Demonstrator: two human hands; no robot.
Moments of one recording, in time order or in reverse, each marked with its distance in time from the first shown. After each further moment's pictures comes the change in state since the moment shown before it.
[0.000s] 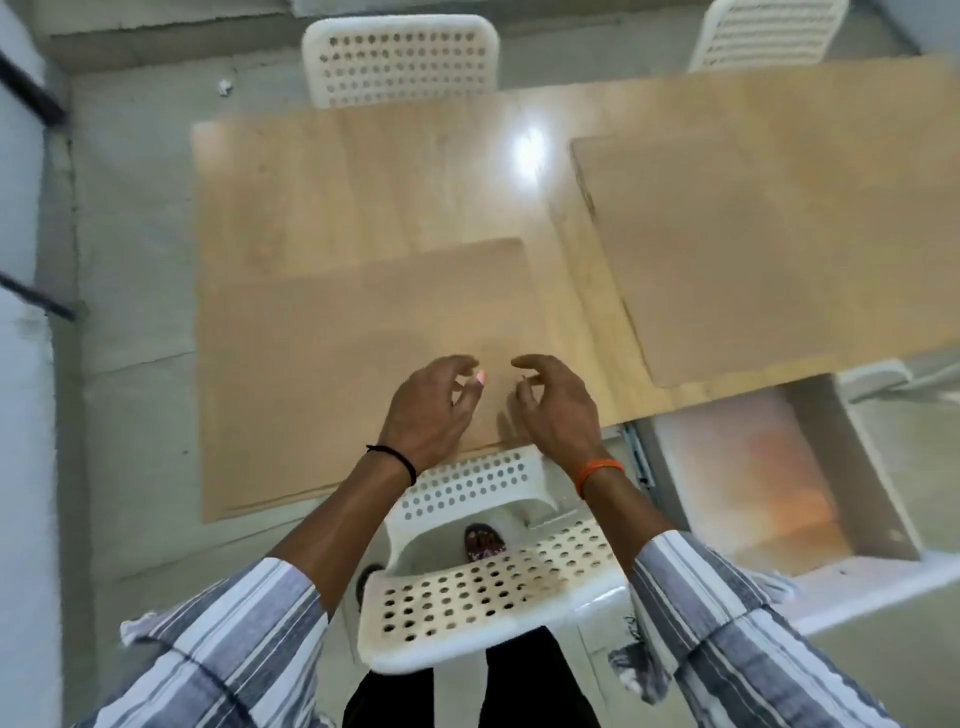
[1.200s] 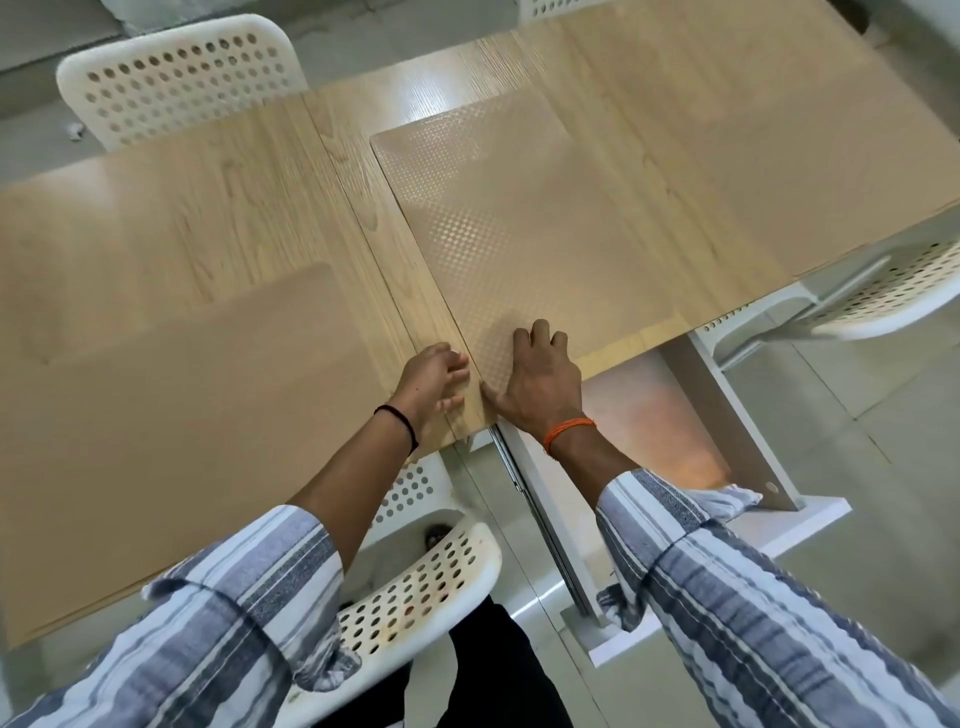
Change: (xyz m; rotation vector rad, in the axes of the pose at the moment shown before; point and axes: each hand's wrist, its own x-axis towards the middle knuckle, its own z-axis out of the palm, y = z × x) left_hand 0.107 0.165 0.158 -0.821 -0.255 -0.726; right_hand 0.053 0.159 -0.130 -0.556 0.010 0.128
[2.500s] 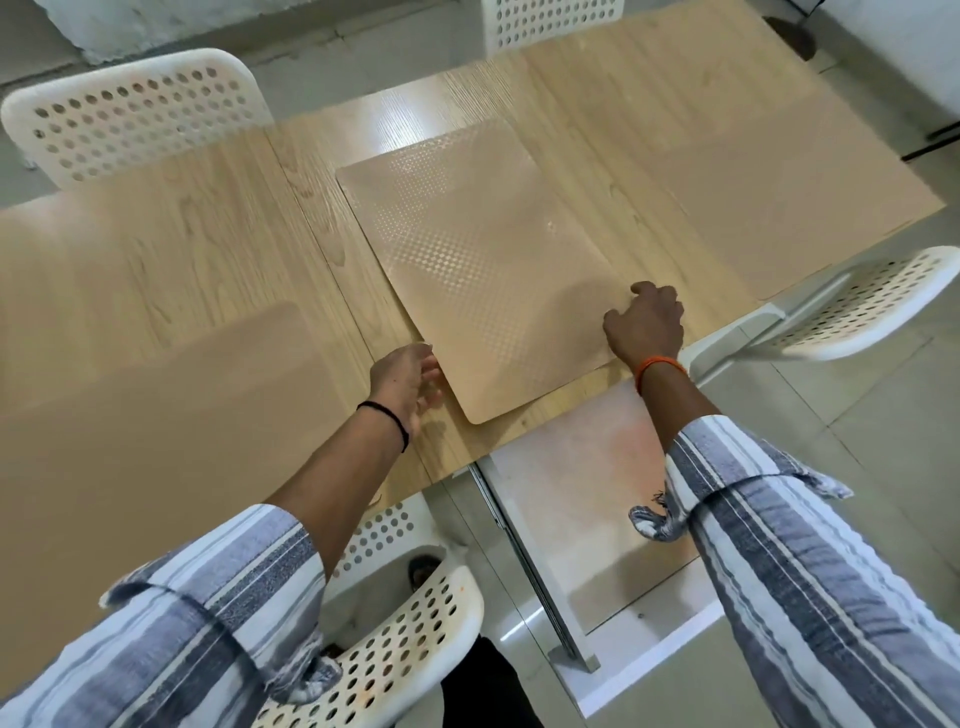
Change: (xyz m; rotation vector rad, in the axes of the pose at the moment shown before) left_hand 0.029 0.037 0.020 -0.212 0.185 0.003; right_hand 0.087 0.131 -0.057 0.333 0.115 0.529
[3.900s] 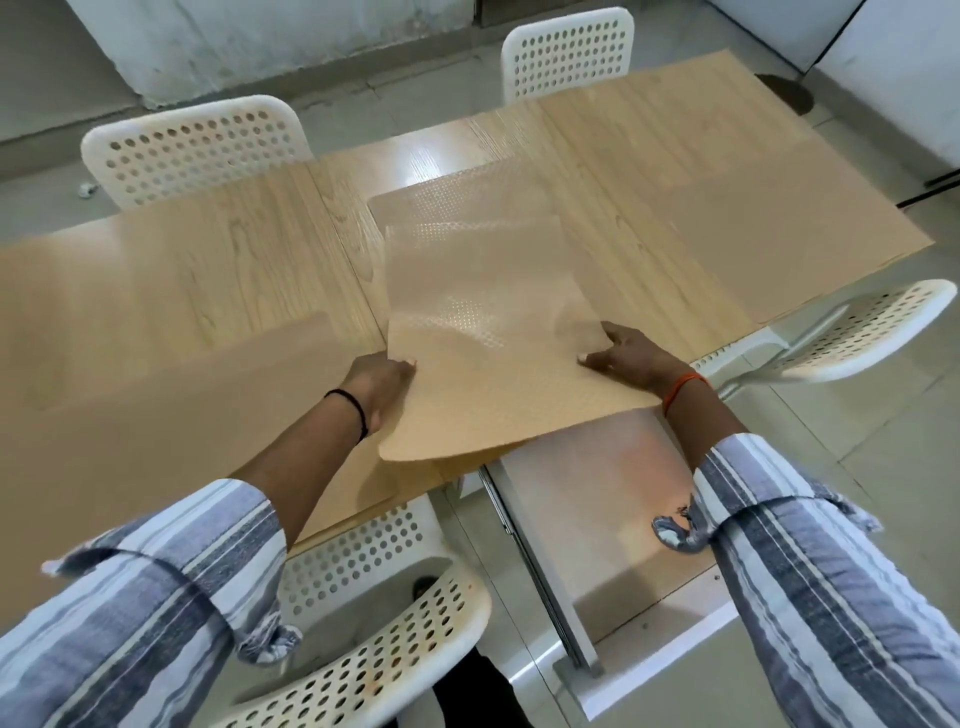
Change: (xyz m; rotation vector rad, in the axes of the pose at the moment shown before) left_hand -0.018 0.029 -0.054 0.381 -0.119 0.088; right_hand -0.030 -0.003 -0.028 0.463 -0.624 -0.063
